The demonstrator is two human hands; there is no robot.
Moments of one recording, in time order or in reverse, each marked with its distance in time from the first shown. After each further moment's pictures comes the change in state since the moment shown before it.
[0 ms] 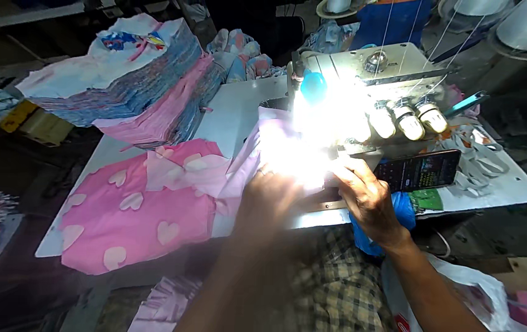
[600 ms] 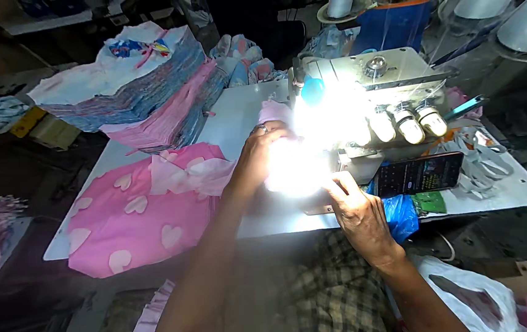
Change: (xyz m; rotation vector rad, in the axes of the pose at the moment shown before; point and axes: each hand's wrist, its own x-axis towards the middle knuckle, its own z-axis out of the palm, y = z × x) left_hand 0.069 -0.069 0.014 -0.030 -0.104 -0.008; right_hand -0.006 -0.029 0.008 -0.171 -0.142 0.178
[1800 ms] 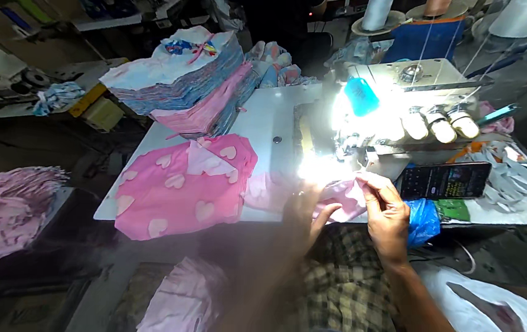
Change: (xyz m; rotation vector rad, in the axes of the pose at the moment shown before) left_hand -0.121 0.078 0.033 -0.128 0.309 -0.046; right_hand -0.019 -0.011 0.016 0.722 0.344 0.262
